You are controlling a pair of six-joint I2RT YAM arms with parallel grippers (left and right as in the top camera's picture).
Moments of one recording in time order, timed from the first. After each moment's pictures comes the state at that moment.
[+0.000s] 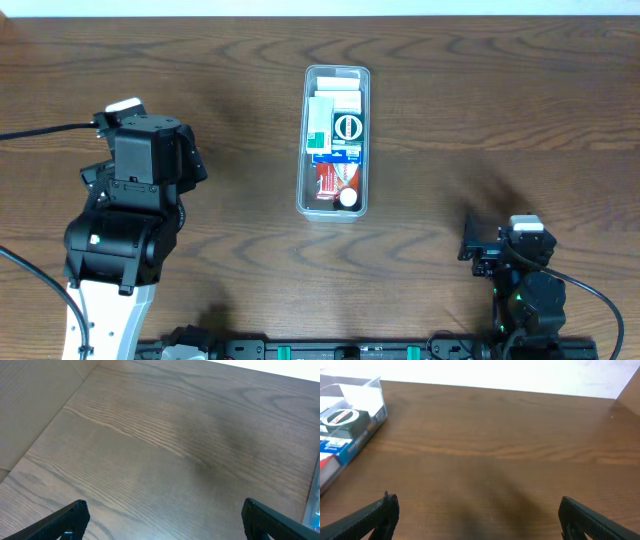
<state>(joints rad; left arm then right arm) -0.16 1.06 1.26 -1.02 -0.52 -0.35 0.09 0.01 0.13 -0.40 0.13 -0.01</state>
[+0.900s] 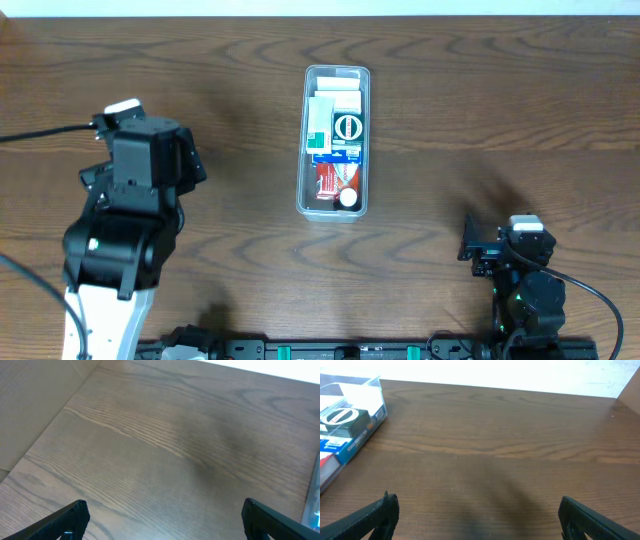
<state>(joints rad) -0.16 1.03 1.25 -1.02 -0.52 -0.35 0.09 0.01 0.12 -0.40 0.13 -0.01</state>
